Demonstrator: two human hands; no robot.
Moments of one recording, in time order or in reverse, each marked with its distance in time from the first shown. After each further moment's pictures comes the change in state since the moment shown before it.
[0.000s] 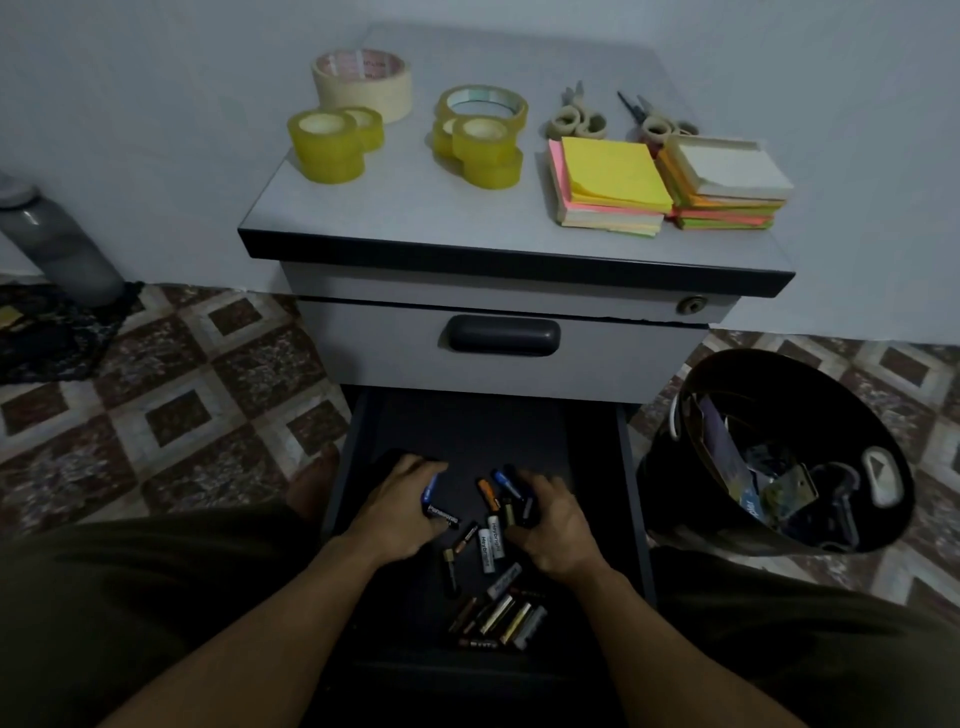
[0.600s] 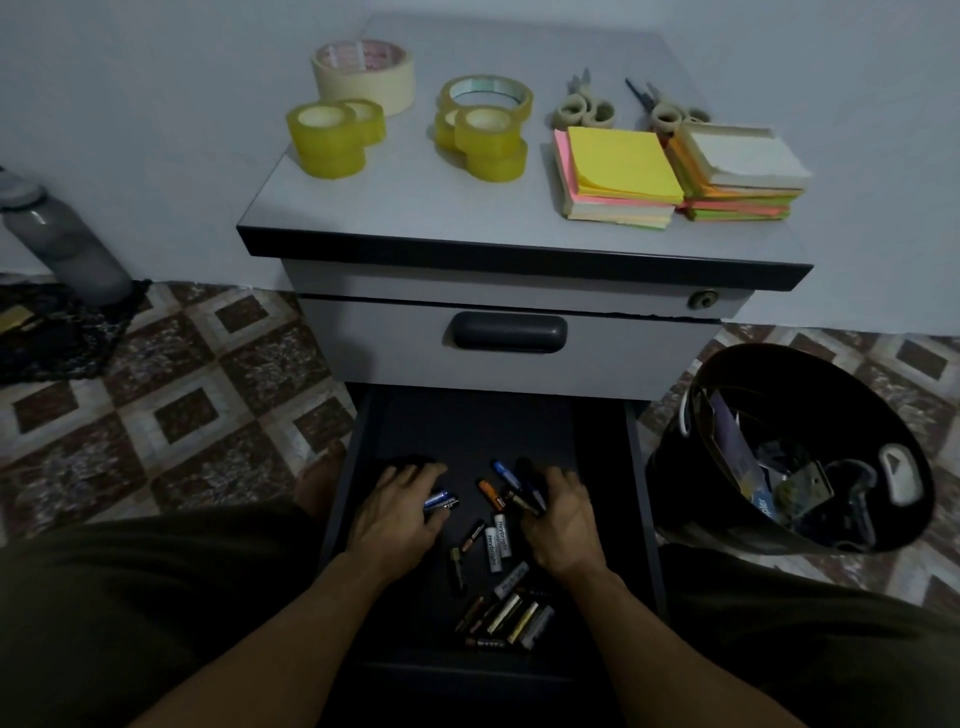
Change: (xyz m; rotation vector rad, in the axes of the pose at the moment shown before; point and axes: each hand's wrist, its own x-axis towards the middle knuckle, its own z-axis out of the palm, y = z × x) left_hand -0.011 -0.008 0.008 0.231 0.121 0.033; right_hand 0.005 -0.003 0.009 -0.006 0.143 0.054
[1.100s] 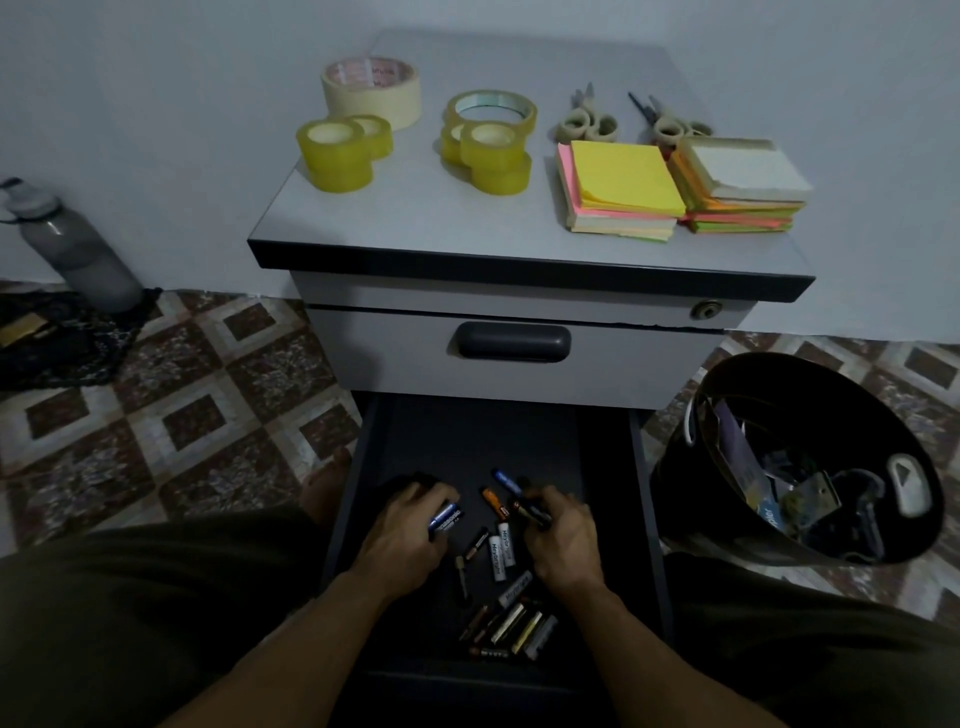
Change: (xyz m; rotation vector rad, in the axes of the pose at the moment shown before) left_hand -0.011 0.007 -0.005 -0.167 -0.056 0.061; right_hand -0.011 -0.002 0.005 0.045 0.028 0.016
